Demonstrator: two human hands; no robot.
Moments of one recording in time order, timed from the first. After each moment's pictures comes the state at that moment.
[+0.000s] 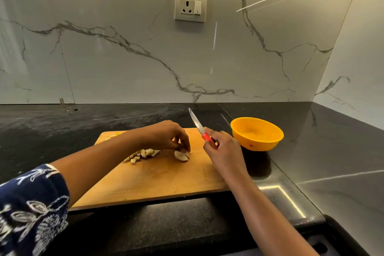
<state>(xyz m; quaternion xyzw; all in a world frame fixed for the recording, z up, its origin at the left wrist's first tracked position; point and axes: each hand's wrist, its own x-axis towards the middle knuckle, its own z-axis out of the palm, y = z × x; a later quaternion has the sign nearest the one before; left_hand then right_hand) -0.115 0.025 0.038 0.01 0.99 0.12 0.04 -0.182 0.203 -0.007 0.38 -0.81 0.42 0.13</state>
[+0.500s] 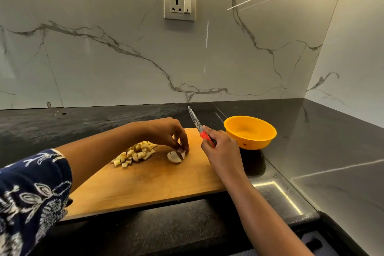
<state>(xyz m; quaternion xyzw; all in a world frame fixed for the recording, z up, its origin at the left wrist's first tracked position) -0.143 0.024 0.047 0.04 0.98 0.13 0.11 -0.187 0.208 -0.007 0.36 -0.81 0.44 0.14</state>
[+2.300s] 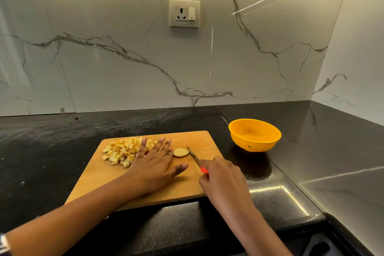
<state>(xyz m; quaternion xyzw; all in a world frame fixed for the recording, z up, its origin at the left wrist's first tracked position) -0.064 0.058 -0.009 -0.17 0.99 -0.02 -0.01 -0.126 0.236 0.000 0.41 -0.87 0.23 0.11</state>
